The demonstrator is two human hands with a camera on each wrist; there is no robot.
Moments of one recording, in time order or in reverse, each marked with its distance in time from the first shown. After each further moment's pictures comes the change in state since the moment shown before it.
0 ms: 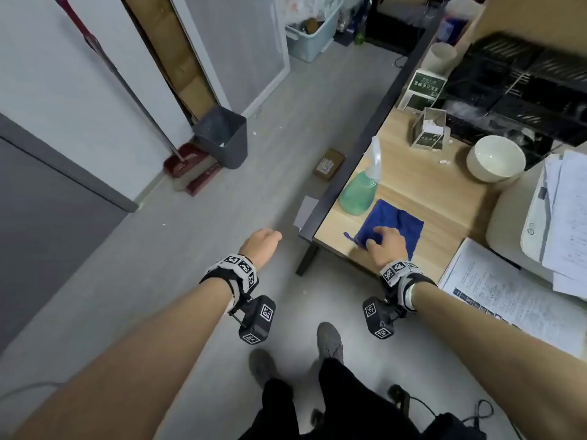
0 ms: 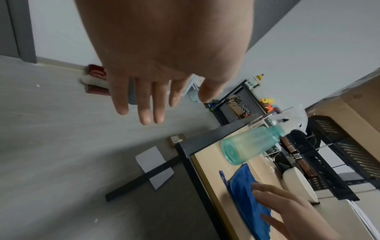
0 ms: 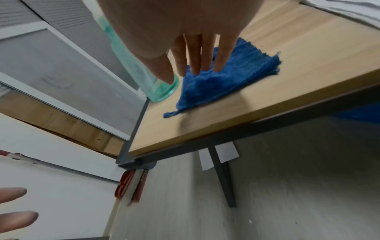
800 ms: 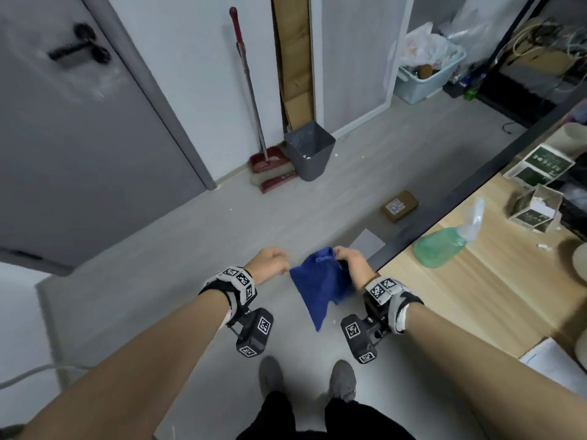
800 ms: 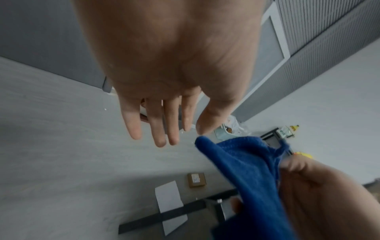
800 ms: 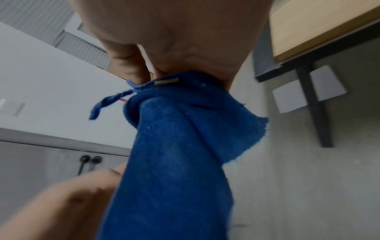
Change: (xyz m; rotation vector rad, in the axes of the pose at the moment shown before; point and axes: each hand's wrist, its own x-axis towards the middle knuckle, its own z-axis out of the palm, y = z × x) left_hand -0.052 -0.075 -0.088 -0.366 -0.036 -0.110; right_hand -0.072 -0.177 0.079 0.566 -0.704 -0.110
